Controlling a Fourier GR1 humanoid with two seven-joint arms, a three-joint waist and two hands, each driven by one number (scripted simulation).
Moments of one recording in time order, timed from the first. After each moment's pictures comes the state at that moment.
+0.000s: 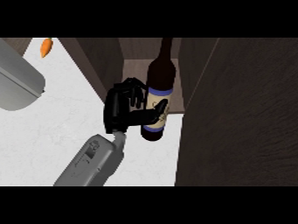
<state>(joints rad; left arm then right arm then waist) -0.45 0.00 -0.40 -1.25 0.43 0.61 -0.22 0.18 -0.24 0.35 -2.51 -0.07 -0.05 0.39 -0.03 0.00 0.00</state>
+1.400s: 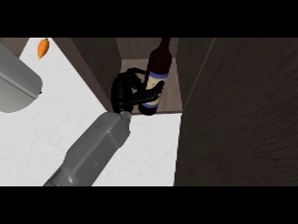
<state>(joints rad) -0.74 0.00 -0.39 -0.69 0.84 0.53 -0.51 0.21 -0.22 0.31 -2.51 -0.09 0.01 0.38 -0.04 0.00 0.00</state>
